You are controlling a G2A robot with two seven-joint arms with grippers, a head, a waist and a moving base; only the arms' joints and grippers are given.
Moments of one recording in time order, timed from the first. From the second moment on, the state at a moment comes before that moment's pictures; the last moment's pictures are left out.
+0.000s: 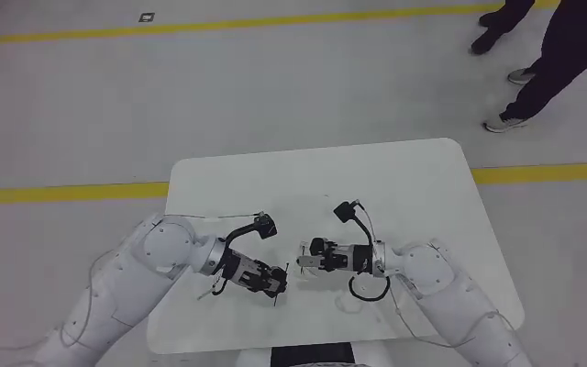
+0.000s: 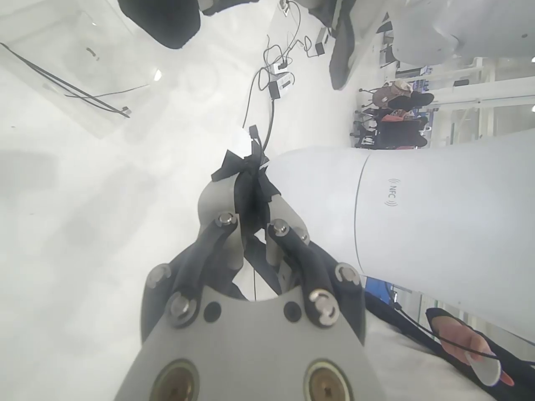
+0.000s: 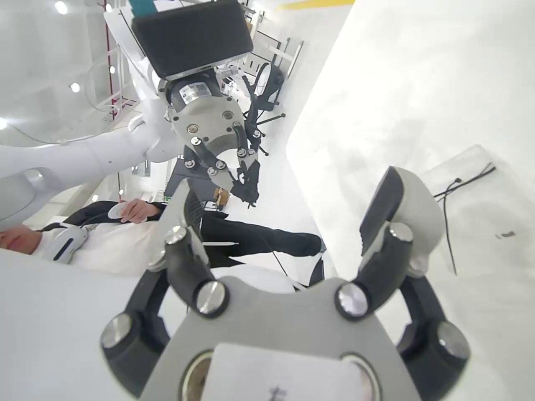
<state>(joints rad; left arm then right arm) 1.22 -0.84 -0.98 -1.80 -0.10 -0.34 -1.34 -1.48 -1.13 1.11 -1.73 -0.08 -0.34 0.91</state>
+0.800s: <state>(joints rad) 1.22 -0.84 -0.98 -1.80 -0.10 -0.34 -1.34 -1.46 -1.13 1.05 -1.76 -0.05 -0.34 0.92</state>
